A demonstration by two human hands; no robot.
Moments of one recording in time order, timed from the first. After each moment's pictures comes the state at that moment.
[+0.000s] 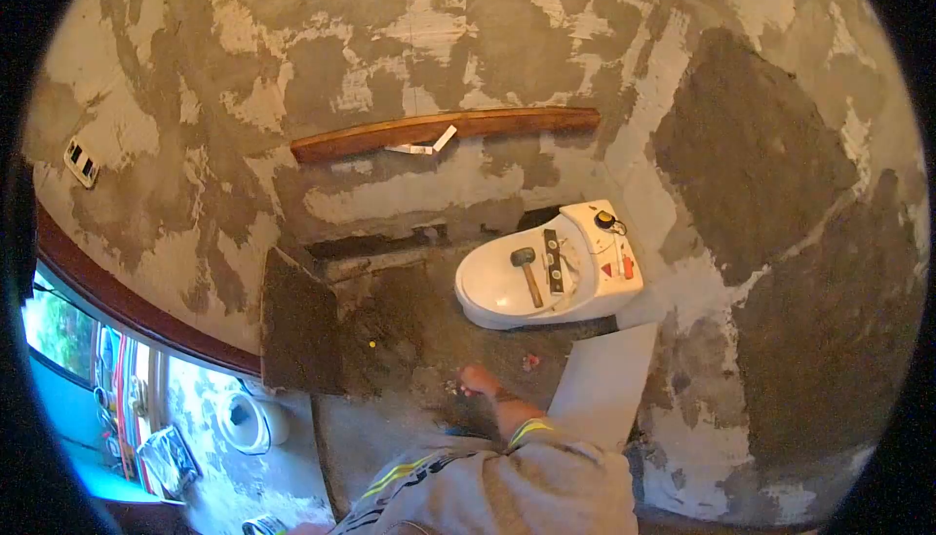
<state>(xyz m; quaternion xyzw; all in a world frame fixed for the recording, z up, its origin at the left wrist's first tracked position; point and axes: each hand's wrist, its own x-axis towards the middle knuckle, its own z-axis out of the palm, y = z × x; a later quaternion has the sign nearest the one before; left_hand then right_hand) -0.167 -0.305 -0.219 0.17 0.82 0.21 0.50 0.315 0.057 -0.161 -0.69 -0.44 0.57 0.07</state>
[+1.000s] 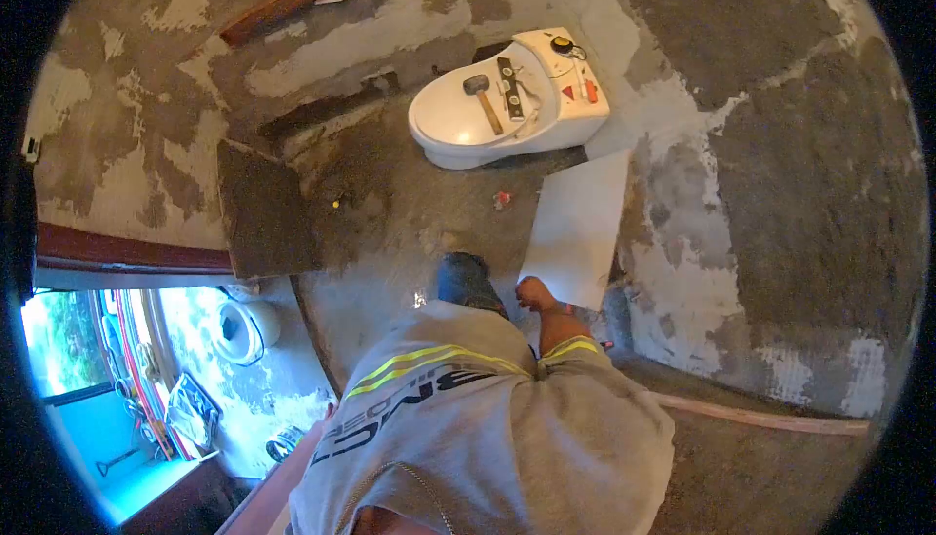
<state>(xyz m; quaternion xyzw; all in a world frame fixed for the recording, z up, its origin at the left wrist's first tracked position) -0.243 -0.352 -0.240 0.16 0.76 0.19 0.60 0.449 -0.251 -0.261 -0.73 -0.37 0.56 0.09</state>
